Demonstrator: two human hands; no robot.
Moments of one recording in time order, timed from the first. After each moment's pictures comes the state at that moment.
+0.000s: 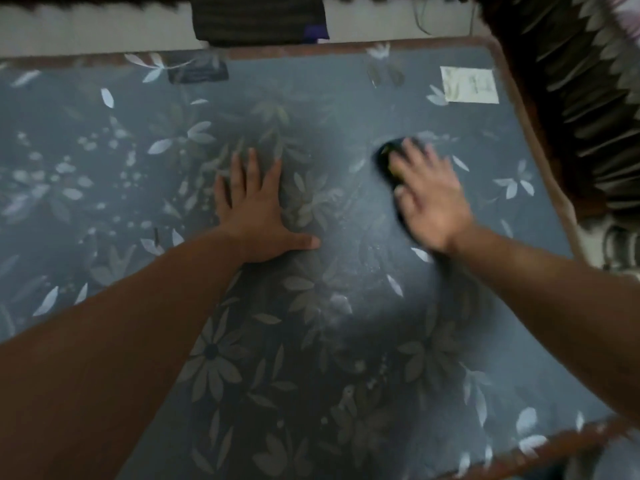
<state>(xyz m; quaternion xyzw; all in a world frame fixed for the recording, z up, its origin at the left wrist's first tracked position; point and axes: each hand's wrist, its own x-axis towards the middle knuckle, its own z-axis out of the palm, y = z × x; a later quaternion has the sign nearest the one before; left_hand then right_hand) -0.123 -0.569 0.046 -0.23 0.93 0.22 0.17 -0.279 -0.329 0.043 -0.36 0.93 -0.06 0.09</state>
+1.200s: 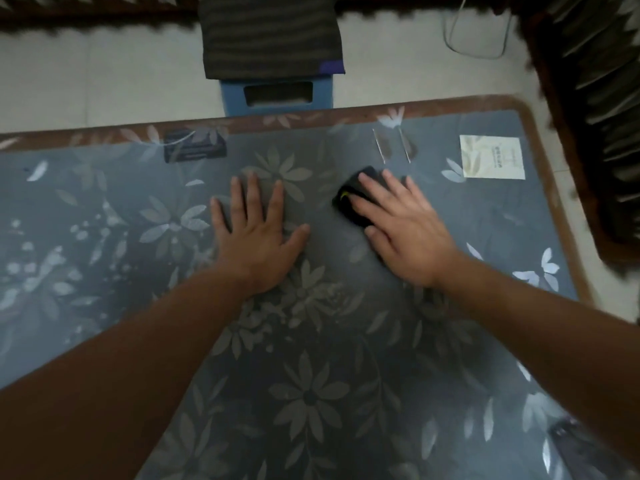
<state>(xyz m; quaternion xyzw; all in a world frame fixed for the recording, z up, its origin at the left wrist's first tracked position) -0.217 -0.608 0.046 -0.26 0.93 0.15 0.19 -0.364 -0.400 0.039 -0.51 0.85 -0.03 0.09</state>
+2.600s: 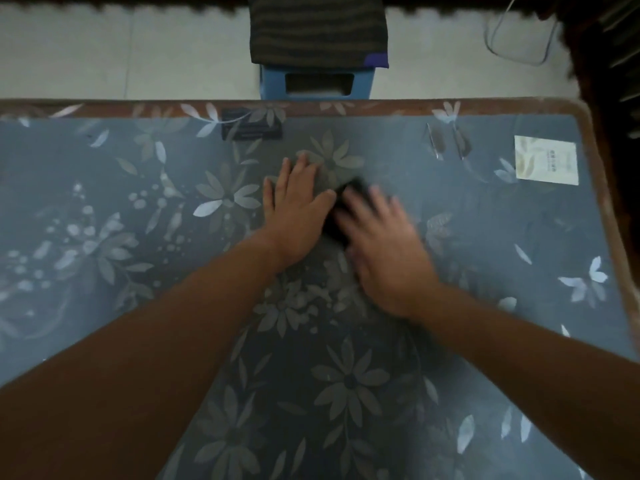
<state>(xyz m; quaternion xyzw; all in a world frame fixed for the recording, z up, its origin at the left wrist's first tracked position) -0.214 -0.628 0.048 -0.30 0.85 0.42 0.06 -0.276 -0.460 0.043 -0.53 0.84 -0.05 0.10</state>
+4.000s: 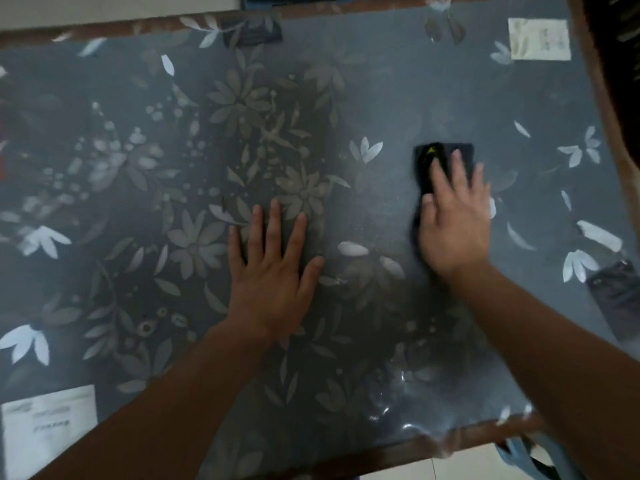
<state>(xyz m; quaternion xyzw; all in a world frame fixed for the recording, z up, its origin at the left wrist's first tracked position) 0.018 -0.551 0.036 -0.21 0.96 0.12 0.14 -0.172 -0.364 0.039 -0.20 0.97 -0.12 0.04</state>
